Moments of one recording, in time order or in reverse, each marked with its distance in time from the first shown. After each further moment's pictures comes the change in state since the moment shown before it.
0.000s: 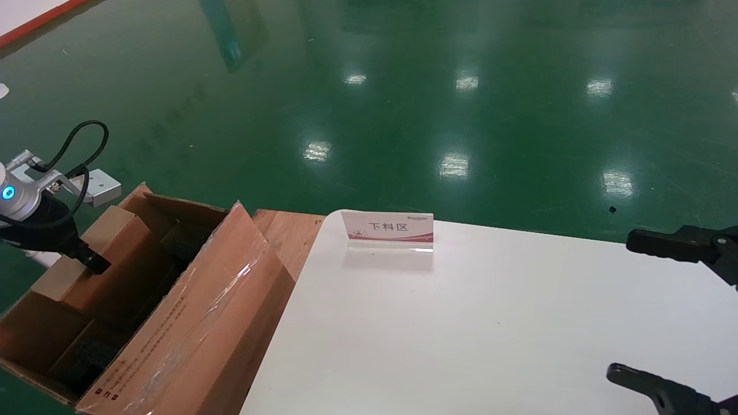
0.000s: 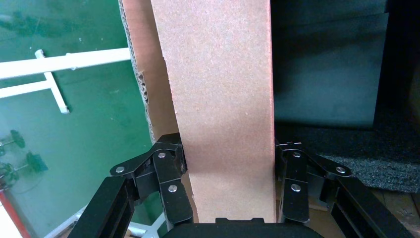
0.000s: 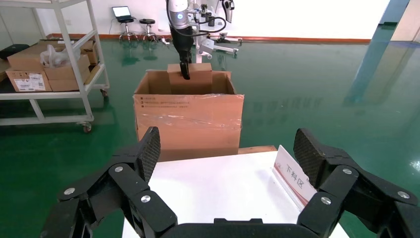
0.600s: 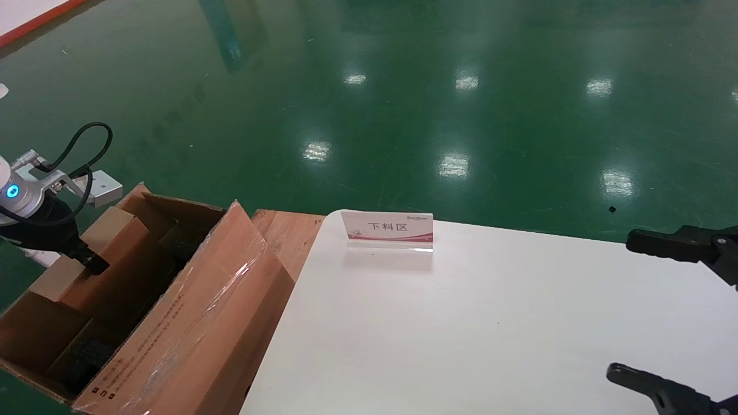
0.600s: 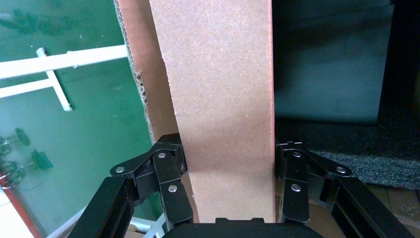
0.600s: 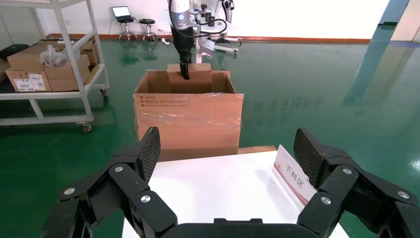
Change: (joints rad) left arm 0.037 0.036 -0.006 0.081 -0.025 0.010 0.053; right arm 0.000 0.000 -0.001 0.000 0.001 0.001 0.000
